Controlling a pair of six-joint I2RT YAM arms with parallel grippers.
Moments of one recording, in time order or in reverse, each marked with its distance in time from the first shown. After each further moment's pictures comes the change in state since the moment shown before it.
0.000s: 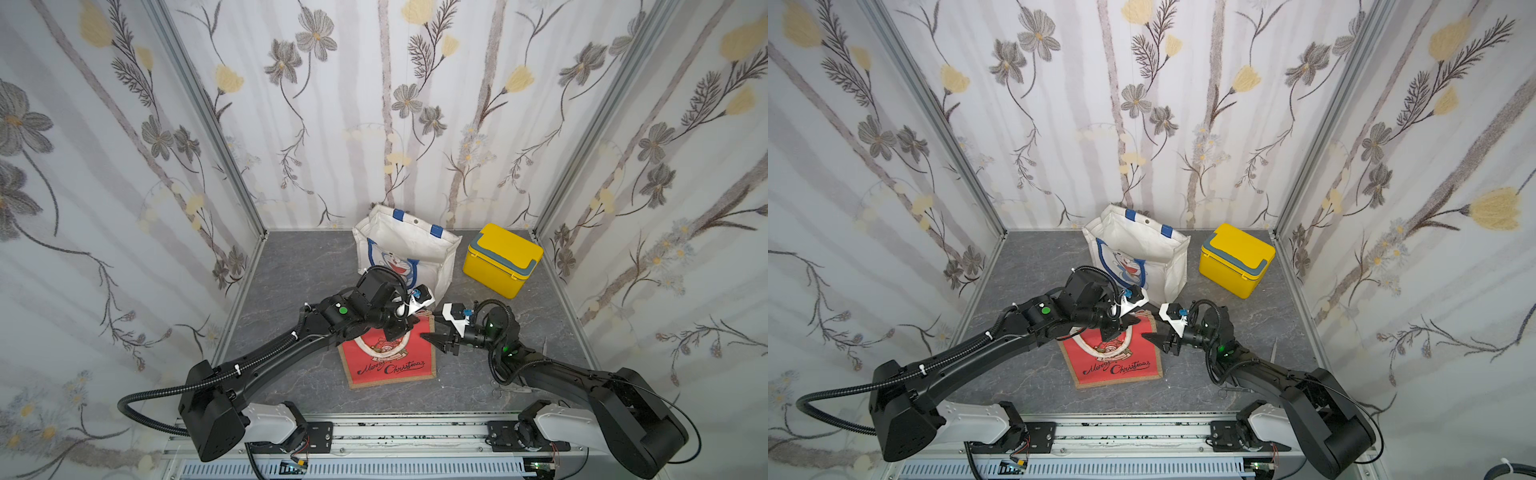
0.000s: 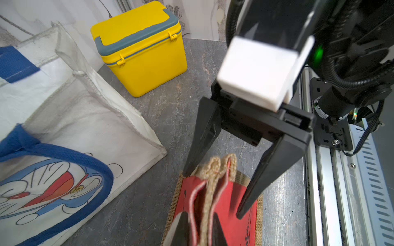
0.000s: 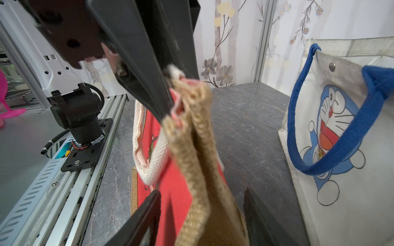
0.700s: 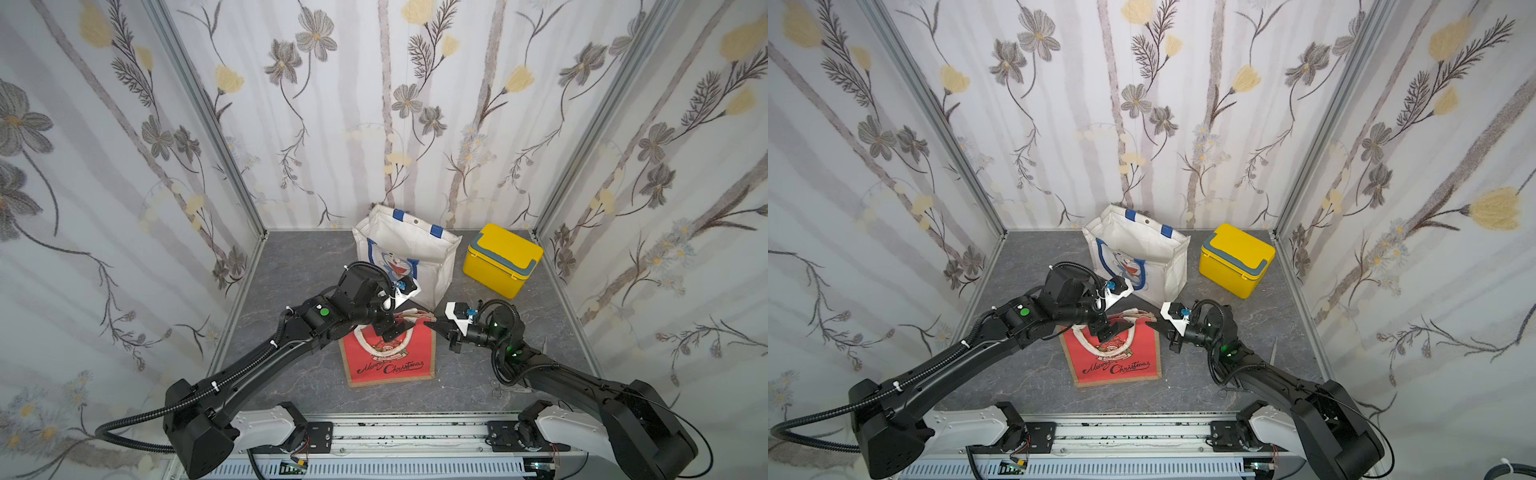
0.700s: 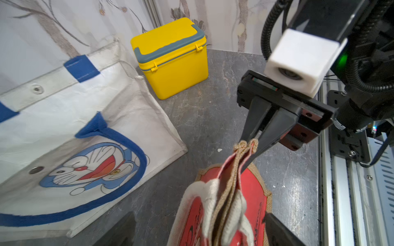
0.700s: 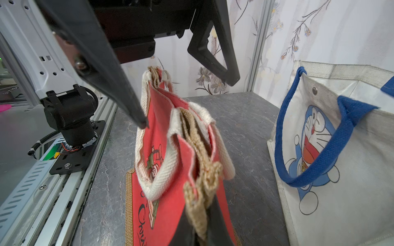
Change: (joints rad) left arm 0.045 -0.073 -0.006 -0.021 -0.032 -0.013; right arm -0.003 -0.105 0.026 -0.100 0.027 -0.058
